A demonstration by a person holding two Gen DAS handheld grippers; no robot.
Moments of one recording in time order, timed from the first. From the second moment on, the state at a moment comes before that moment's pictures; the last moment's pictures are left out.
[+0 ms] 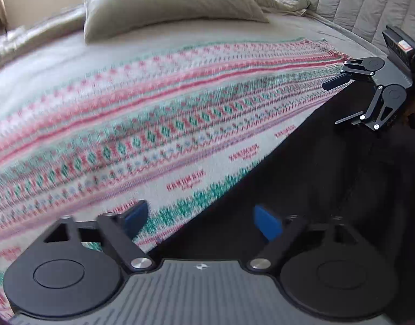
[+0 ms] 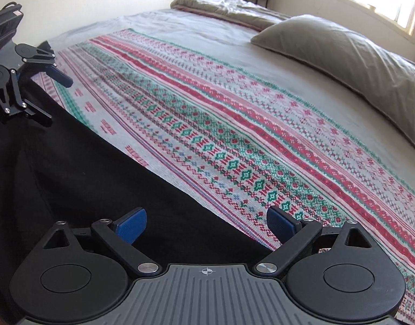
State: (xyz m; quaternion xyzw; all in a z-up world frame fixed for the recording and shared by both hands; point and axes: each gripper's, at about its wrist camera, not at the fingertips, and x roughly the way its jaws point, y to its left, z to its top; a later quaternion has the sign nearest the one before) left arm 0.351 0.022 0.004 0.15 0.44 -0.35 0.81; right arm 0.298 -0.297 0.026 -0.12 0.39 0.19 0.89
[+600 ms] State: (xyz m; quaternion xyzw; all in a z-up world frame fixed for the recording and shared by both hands) left arm 0.319 0.031 0.020 0.14 0.41 -0.30 0.85; right arm 0.274 -0.286 0.036 -0.08 0.38 0.18 0.90
